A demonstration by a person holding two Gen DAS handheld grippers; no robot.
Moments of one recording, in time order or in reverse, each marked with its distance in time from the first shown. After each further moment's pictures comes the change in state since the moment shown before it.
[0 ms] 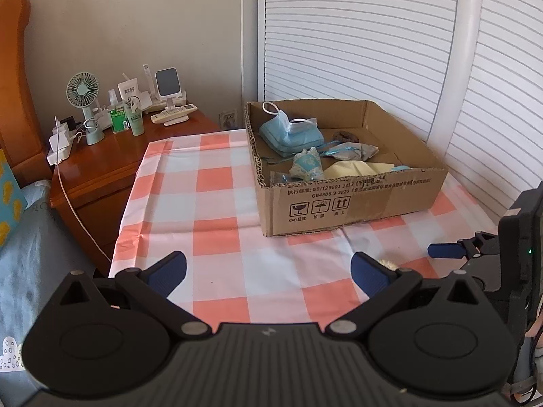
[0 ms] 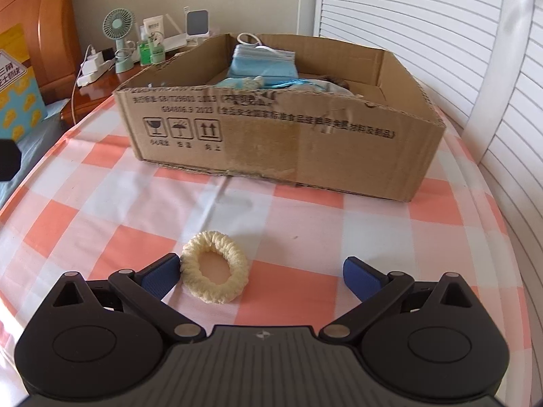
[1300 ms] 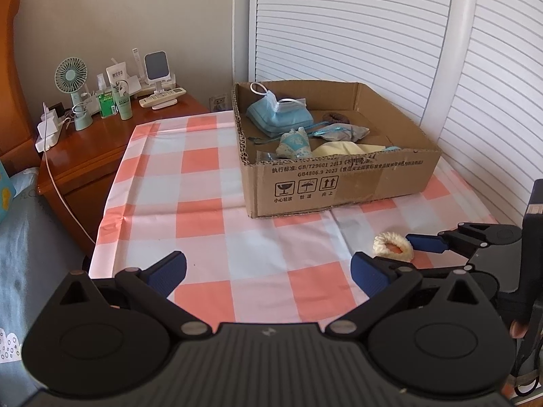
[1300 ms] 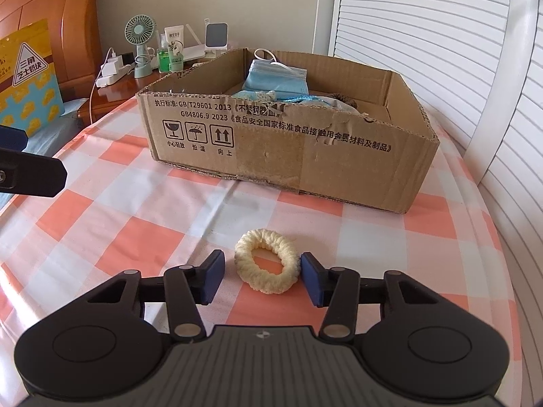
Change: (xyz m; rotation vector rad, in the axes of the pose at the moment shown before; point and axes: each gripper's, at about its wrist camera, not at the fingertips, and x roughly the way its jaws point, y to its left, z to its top) left arm 0.009 -0.008 -0.007 -0.004 0.051 -0.027; right arm -0.015 -0.002 -0.010 -0.068 -0.063 0.030
